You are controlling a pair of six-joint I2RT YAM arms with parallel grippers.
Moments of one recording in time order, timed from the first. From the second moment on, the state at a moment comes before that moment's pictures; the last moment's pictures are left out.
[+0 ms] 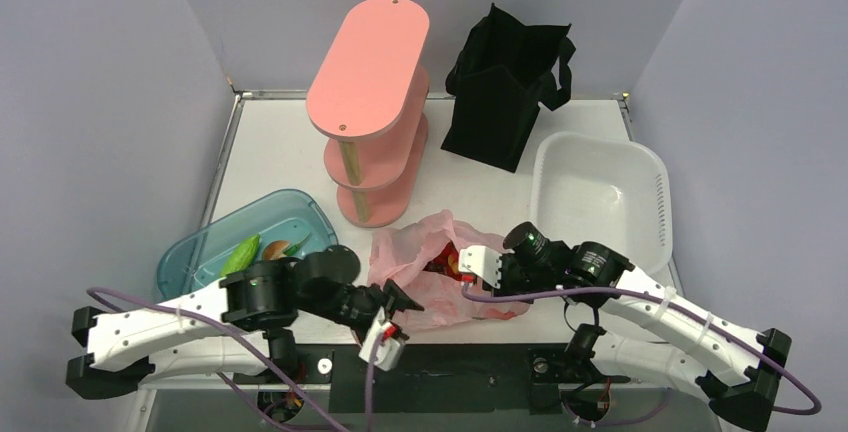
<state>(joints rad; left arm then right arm) -1.31 0.83 0.83 -0.70 0.40 0.79 0.94 0.90 0.87 -0.98 -0.13 -0.52</state>
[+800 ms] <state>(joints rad) -1.05 1.28 0.85 -0.16 0.30 0.70 0.71 0.87 0.92 -0.82 -0.24 -0.09</state>
